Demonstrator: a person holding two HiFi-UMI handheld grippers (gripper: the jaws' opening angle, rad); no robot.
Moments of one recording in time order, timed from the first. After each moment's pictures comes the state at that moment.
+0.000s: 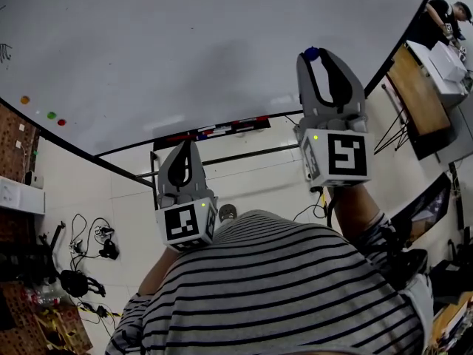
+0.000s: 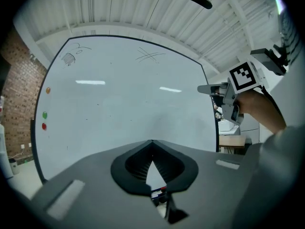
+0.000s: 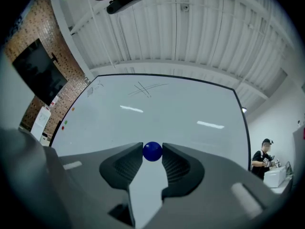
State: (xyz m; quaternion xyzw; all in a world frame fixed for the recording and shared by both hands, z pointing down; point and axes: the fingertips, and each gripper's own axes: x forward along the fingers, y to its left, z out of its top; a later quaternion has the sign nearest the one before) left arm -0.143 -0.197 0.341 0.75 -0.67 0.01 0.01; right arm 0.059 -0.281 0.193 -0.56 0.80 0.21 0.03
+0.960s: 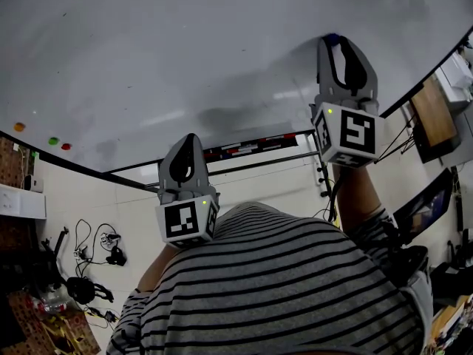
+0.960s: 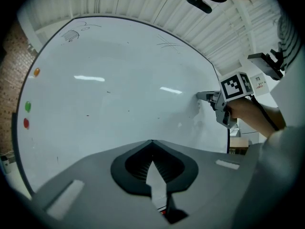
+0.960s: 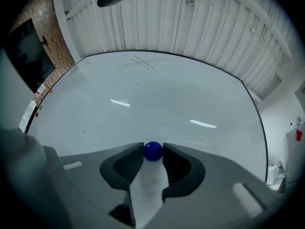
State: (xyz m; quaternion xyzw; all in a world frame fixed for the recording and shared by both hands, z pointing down) left arm -0.220 -0.269 0.316 0.76 -0.65 -0.01 0.01; right arm 0.014 -0.381 0.170 -0.61 0.76 0.21 0.04
